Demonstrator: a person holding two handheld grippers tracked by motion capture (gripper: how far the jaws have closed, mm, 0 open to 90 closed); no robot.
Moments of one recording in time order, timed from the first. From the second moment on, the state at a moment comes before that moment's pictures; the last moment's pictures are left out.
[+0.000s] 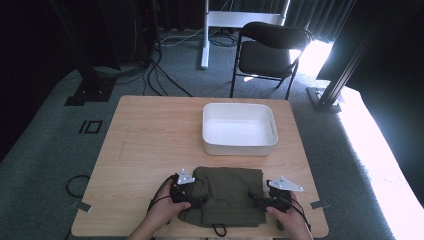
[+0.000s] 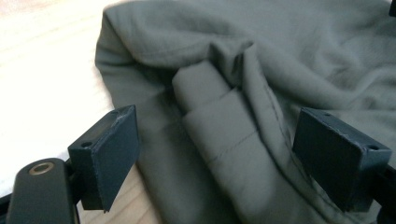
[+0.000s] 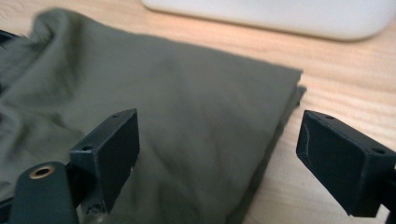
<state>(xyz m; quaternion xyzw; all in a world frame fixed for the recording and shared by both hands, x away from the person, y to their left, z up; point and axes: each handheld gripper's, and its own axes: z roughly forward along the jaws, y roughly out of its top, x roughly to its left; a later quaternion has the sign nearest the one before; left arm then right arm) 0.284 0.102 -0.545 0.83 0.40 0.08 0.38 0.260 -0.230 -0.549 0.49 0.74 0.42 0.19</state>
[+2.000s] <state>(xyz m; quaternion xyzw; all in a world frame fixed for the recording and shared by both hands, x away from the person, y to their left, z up) 0.282 0.089 -0.518 0.81 0.35 0.10 0.46 0.264 -0.223 -0.499 0.45 0.76 0.46 0.12</state>
